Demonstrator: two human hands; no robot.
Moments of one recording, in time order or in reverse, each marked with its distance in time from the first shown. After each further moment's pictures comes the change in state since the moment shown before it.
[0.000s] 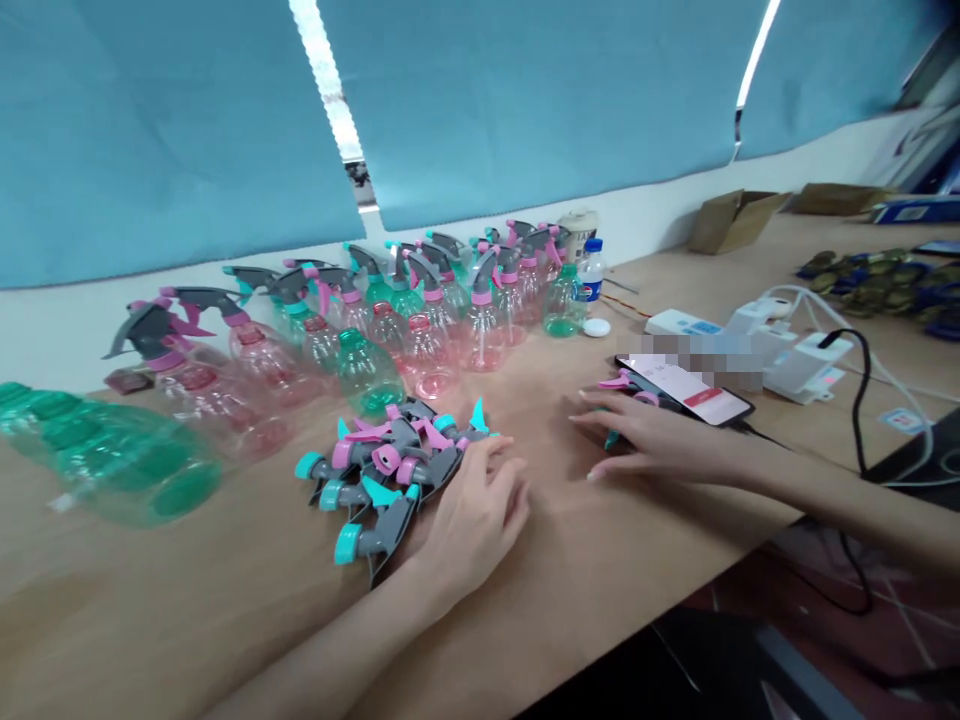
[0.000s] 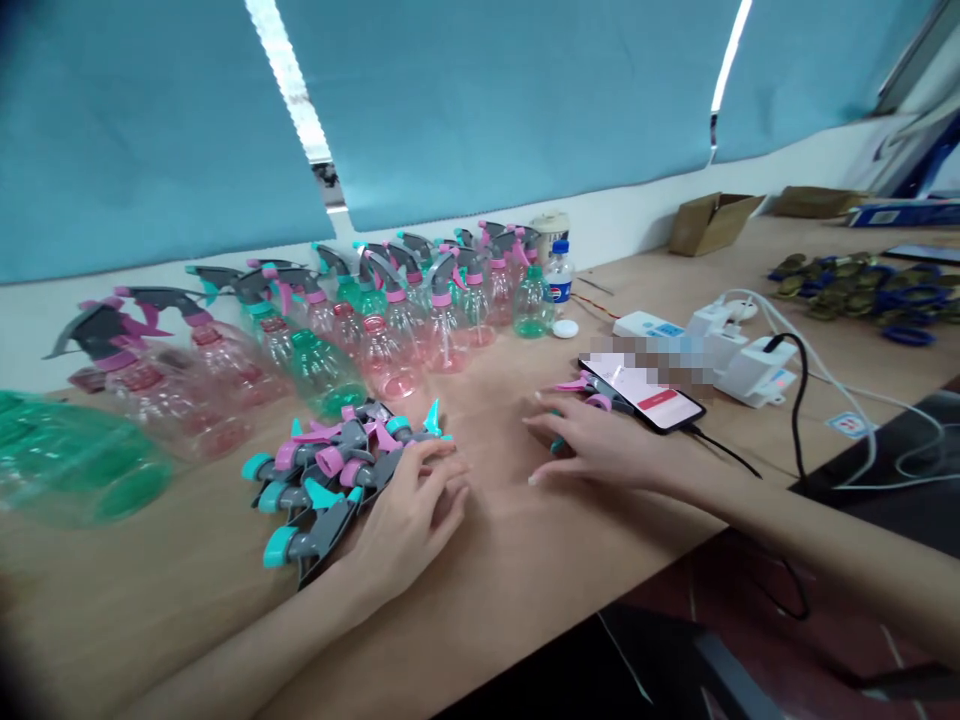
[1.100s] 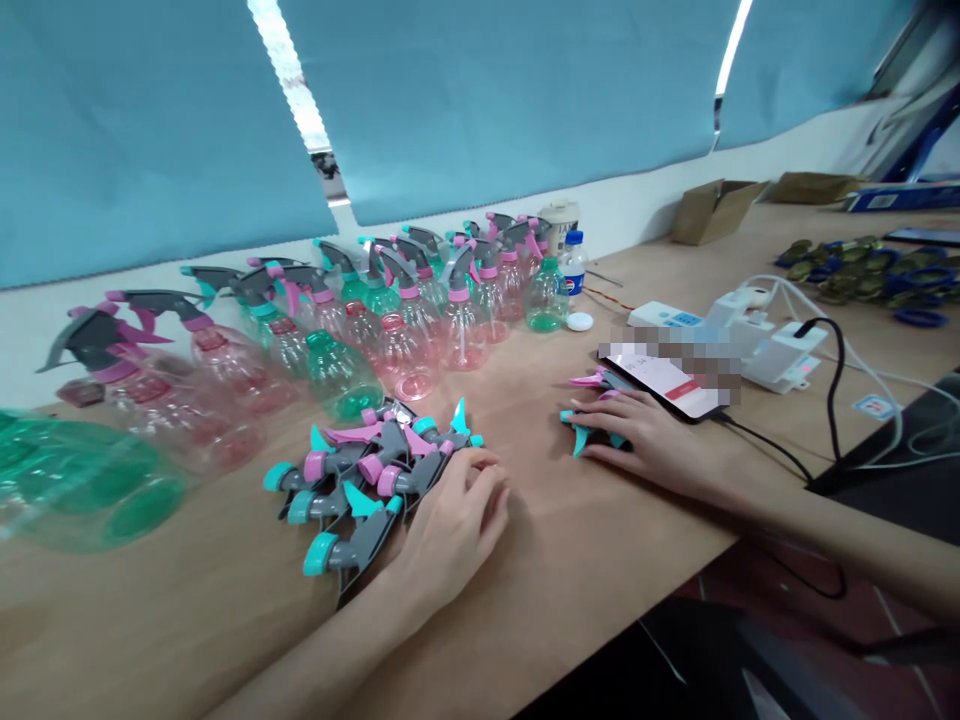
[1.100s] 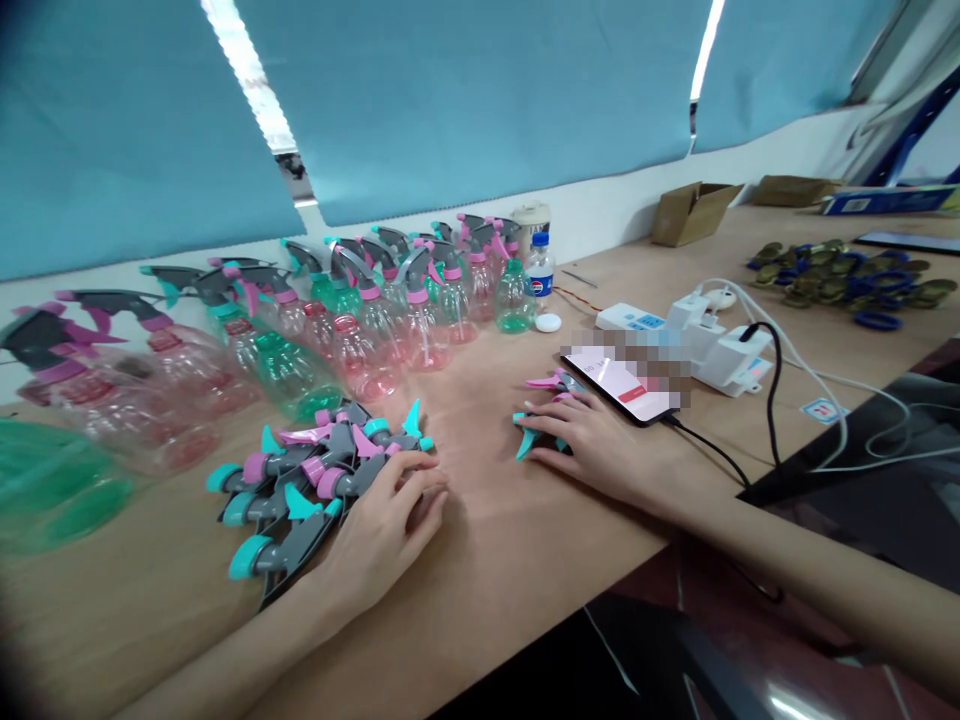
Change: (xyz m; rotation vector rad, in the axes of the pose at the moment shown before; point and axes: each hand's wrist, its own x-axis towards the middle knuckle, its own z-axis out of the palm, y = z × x) left_hand 0.001 -0.002 0.003 -0.025 -0.052 -0.008; right_hand -0.019 0.014 0.023 -0.118 0.227 0.027
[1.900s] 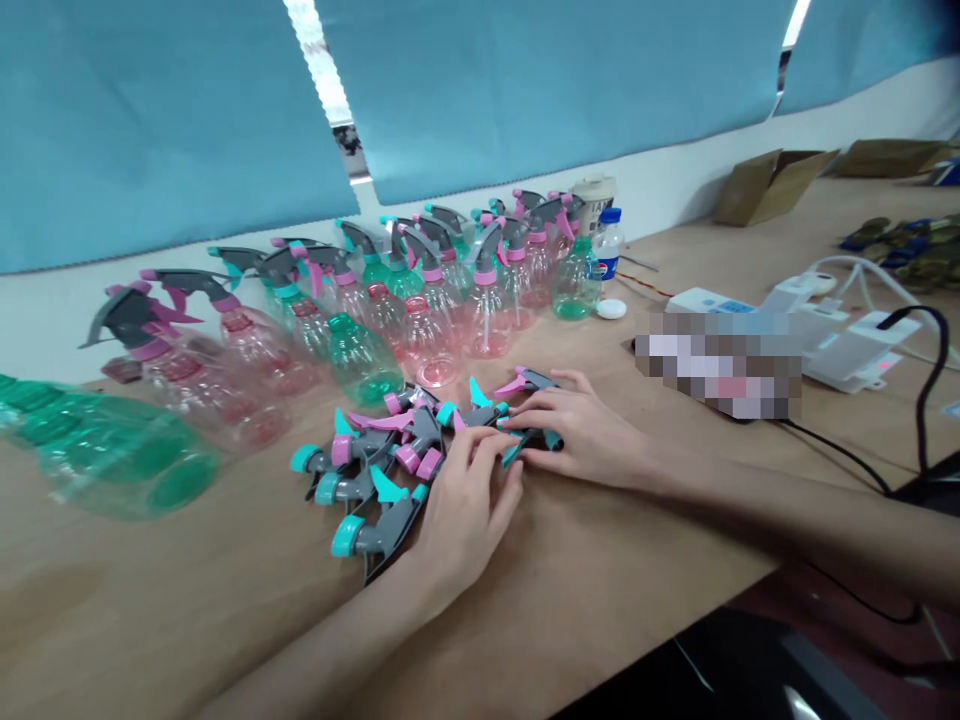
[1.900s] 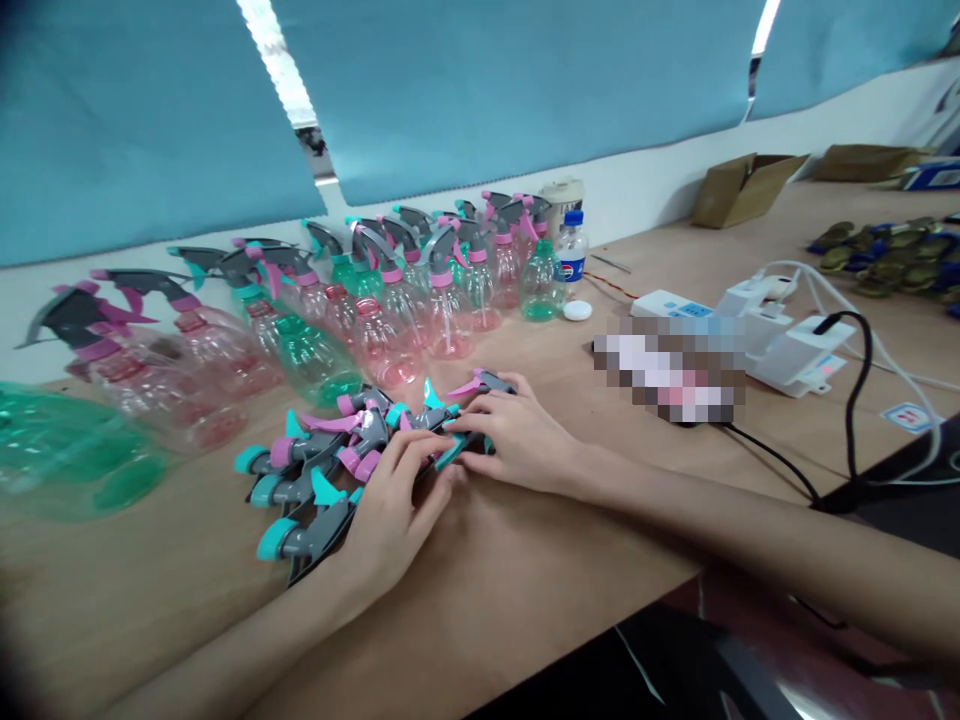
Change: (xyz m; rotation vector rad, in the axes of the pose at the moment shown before) left_hand 0.004 -0.001 -0.006 -0.110 0.140 -0.164; right_hand 0.076 -0.072 0.010 0.240 -0.010 -0.142
